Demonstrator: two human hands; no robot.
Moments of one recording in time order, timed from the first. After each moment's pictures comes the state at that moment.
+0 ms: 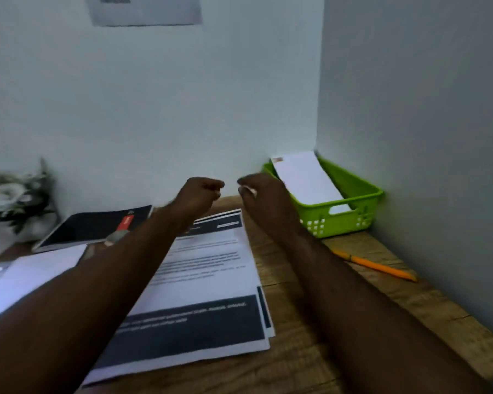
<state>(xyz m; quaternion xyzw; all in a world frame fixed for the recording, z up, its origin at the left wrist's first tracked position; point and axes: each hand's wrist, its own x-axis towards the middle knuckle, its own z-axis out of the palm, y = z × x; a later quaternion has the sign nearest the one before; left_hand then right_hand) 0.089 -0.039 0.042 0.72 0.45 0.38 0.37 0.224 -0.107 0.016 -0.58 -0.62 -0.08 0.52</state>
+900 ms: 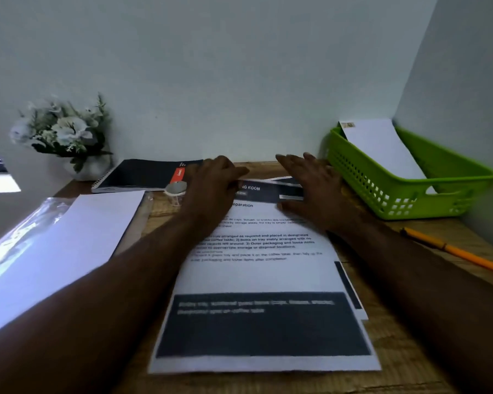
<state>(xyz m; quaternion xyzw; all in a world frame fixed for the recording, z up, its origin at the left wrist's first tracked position) -0.018 -0.033 -0.024 0.84 0.39 0.38 -0.08 0.202 -0.077 -0.033 -0.64 -0.73 -0.12 0.22</state>
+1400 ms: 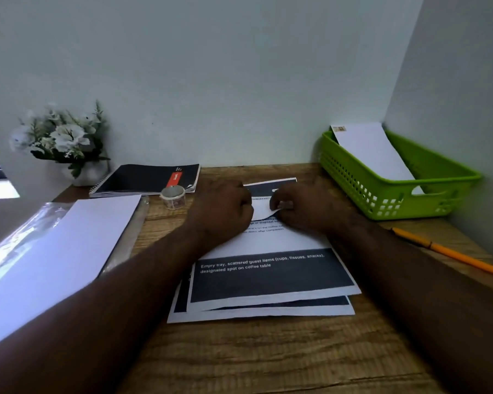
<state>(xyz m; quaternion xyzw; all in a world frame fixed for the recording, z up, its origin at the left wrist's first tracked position) -0.003 -0.065 -0.020 0.88 0.39 0.26 -0.08 0.195 -0.091 -0.018 -0.60 -0.78 -0.06 0.15</state>
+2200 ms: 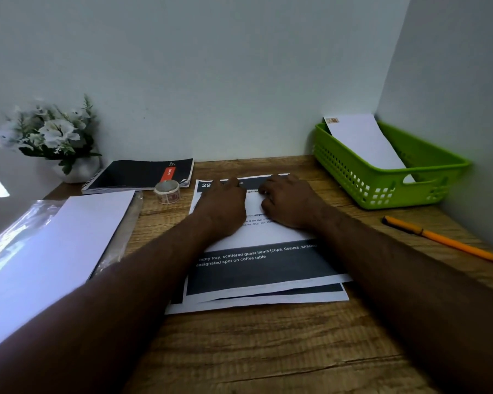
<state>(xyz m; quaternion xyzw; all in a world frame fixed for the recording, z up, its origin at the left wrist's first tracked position) 0.016 -0.050 -0.031 0.88 0.47 0.07 -0.07 0.179 -0.073 -0.038 -0.66 -0.74 -0.07 0.09</state>
